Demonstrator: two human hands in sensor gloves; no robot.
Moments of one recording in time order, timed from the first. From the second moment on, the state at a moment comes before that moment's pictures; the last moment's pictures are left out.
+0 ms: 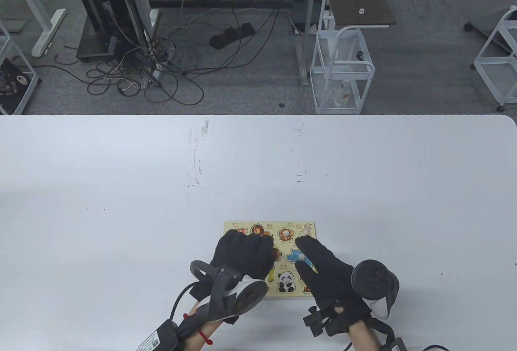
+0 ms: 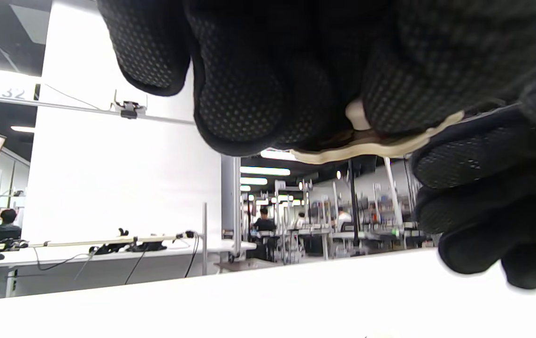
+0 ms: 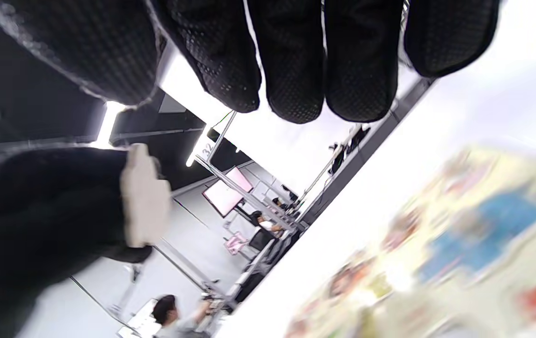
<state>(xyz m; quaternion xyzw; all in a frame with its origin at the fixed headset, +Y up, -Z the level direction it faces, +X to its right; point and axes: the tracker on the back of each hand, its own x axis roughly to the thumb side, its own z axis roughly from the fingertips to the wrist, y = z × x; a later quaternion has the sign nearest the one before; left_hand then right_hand) -0.080 -0.658 -0.221 0.20 -0.23 0.02 0.95 0.157 -0.723 -0.227 0.11 -0.10 0.88 0.45</state>
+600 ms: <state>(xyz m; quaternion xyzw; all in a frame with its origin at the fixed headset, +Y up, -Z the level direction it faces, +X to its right) -0.040 -0.694 -0.316 0.00 -0.23 -0.18 0.95 0.166 -0.727 -0.232 0.08 -0.13 0.92 0.36</state>
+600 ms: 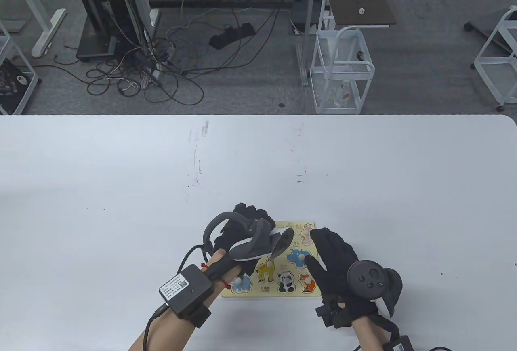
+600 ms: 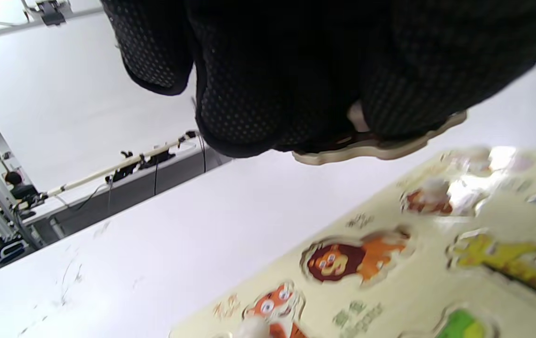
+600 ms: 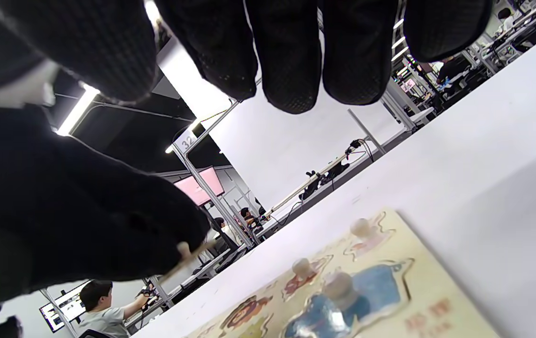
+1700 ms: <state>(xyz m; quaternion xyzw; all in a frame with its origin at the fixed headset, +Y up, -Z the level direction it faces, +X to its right) -0.026 -0.729 -0.337 -0.05 -0.22 -0.24 0.95 0.170 -0.723 -0.229 0.06 -0.16 0.92 0.34</state>
